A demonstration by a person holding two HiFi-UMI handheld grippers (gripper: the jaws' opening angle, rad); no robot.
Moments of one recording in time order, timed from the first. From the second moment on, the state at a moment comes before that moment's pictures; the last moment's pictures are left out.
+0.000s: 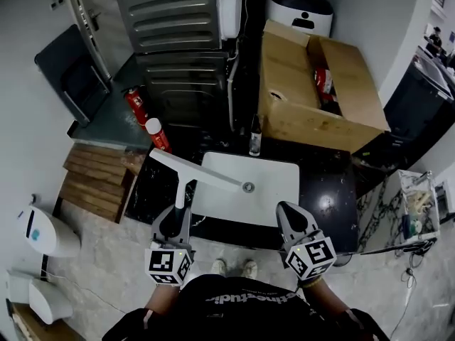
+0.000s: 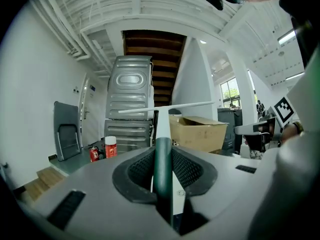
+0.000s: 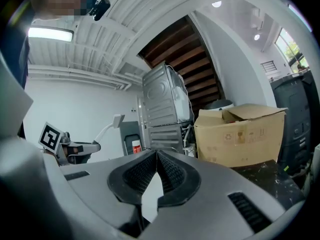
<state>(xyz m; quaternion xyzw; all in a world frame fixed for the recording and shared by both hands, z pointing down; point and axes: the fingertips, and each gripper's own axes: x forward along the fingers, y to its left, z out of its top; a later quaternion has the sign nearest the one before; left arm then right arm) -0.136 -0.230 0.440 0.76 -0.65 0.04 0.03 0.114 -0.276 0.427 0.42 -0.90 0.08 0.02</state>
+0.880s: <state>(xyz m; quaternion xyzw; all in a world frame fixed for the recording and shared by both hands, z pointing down) -0.269 -0.296 0.657 0.64 -0.70 0.17 0.27 -0.097 -0.323 0.539 0.31 -0.94 0.11 0.11</state>
